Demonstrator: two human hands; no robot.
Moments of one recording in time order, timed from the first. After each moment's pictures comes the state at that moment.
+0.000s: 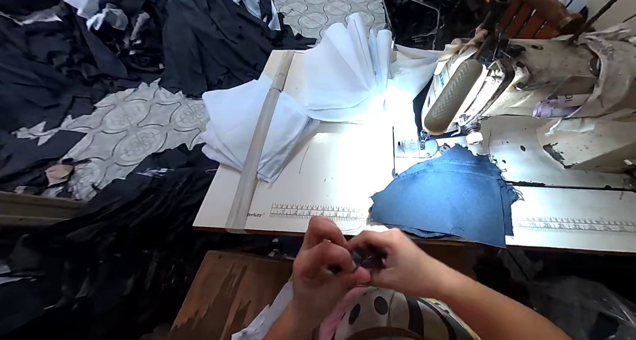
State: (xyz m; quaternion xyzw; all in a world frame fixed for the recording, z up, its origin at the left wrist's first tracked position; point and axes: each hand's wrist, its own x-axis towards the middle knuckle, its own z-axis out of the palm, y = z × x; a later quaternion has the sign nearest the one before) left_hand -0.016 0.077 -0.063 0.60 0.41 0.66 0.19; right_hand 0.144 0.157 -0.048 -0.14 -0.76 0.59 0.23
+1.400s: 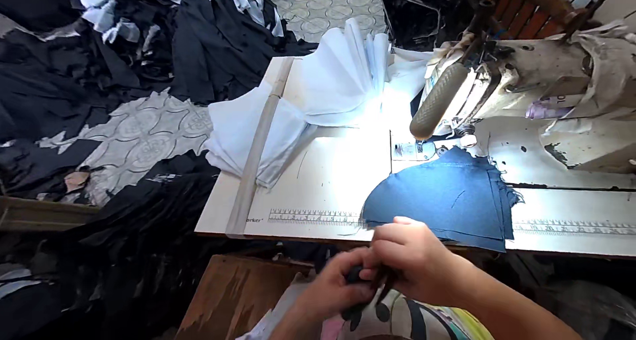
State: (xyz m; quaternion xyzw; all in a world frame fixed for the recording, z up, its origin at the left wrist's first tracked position) left_hand -0.010 0.065 -0.067 0.55 0.35 0.51 0.56; right_hand 0.160 0.179 -0.026 -0.04 -0.89 0.26 0.37
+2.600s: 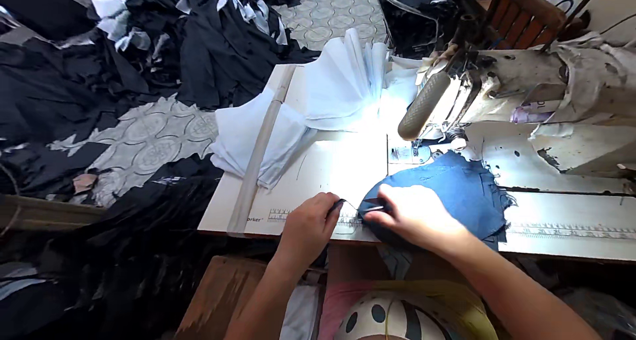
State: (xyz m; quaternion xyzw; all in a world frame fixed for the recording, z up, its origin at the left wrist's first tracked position) left_hand -0.046 0.114 -0.060 0.68 0.67 0.30 0.00; right_hand 0.157 0.220 -0.003 -0.32 -0.92 0.24 0.00
